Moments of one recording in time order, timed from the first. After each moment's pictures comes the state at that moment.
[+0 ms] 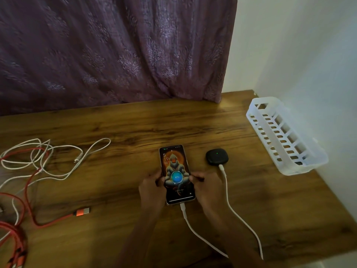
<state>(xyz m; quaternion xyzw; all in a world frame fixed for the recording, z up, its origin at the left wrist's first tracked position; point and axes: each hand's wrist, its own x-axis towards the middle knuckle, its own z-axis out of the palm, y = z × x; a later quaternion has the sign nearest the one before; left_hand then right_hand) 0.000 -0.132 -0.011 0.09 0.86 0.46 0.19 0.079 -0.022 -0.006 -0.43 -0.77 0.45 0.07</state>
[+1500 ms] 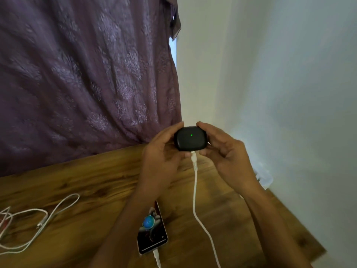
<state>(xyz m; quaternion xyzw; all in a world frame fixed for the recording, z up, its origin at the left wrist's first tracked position) 0.012 -0.037 0.172 0.45 0.63 0.63 0.09 0.128 0.064 0.175 -0.14 -0.76 0.51 0.38</state>
